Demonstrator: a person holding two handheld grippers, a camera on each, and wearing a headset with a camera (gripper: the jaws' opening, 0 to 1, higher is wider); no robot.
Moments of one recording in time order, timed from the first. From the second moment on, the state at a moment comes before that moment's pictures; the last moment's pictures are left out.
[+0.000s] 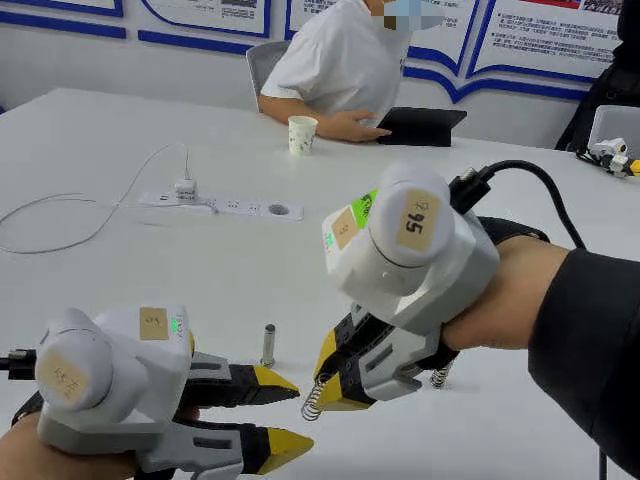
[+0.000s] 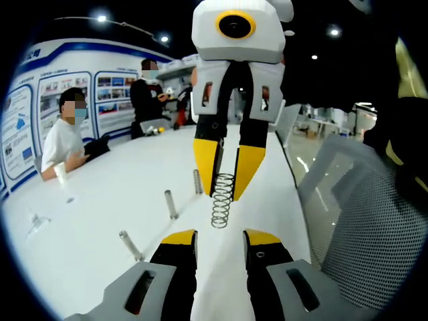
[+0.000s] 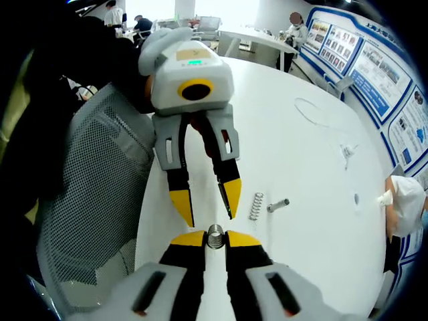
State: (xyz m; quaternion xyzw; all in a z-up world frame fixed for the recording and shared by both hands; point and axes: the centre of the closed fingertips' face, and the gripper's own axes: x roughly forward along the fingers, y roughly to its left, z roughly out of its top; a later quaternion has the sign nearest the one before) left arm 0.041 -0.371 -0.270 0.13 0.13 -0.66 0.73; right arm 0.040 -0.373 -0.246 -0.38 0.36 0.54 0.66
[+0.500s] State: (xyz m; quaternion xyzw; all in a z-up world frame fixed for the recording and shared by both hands) left arm 0.052 -0.350 -0.272 0.12 0.14 -0.63 0.75; right arm 0.061 -0.411 -0.237 -0.38 0.38 0.50 0.68
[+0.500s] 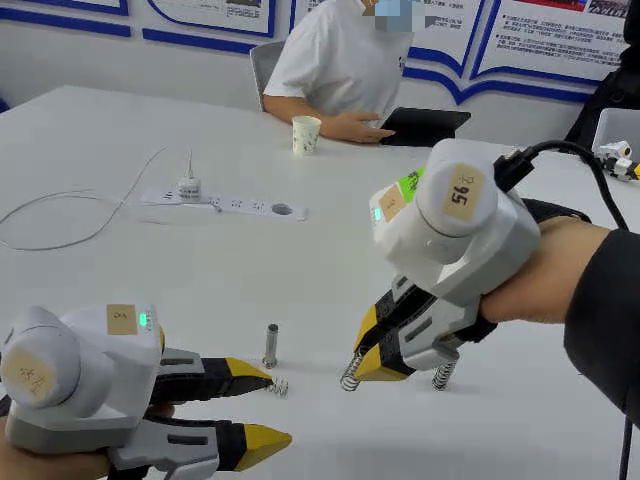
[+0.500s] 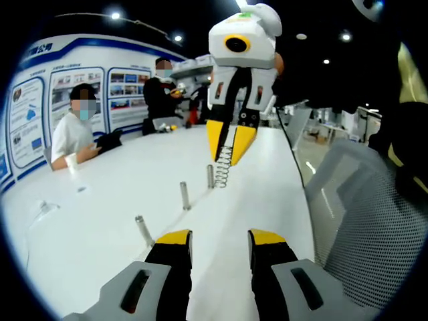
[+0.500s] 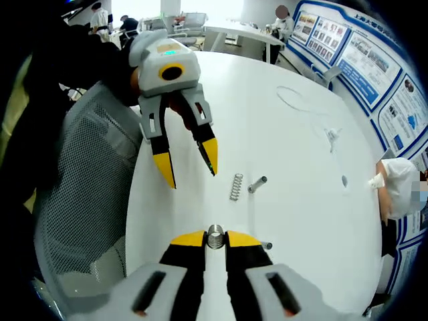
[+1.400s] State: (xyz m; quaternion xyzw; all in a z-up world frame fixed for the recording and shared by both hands) left arm 0.052 -0.340 -0.275 0.10 0.15 -0.62 0.77; right arm 0.127 -0.455 -0.252 -0.39 0.42 0.43 0.70
